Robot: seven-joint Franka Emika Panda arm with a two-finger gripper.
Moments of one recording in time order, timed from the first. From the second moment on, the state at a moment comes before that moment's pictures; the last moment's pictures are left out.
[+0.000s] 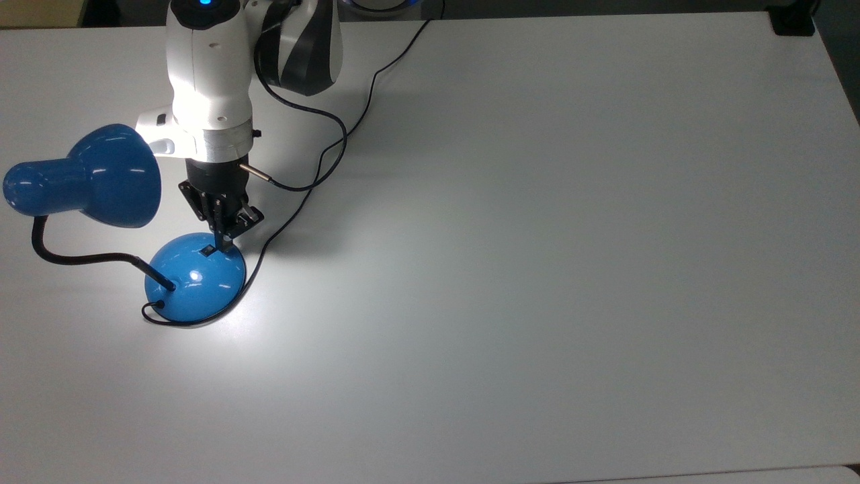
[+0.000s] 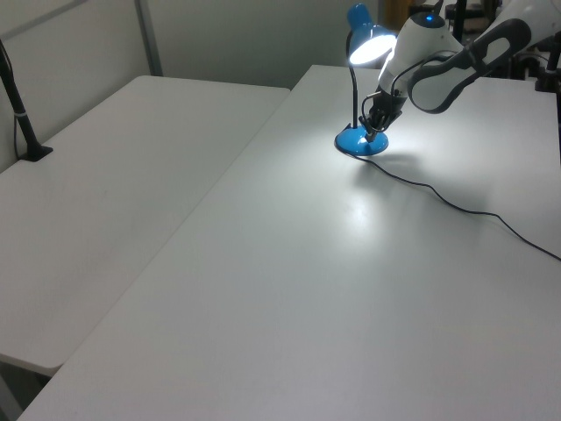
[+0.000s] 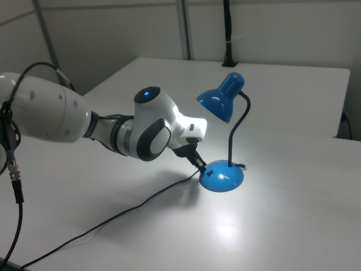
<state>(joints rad) -0.19 0.39 -0.04 -1.93 -0.13 2.73 0.42</state>
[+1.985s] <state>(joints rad) 0.04 0.22 -0.01 -1.85 -0.18 2.20 0.36</state>
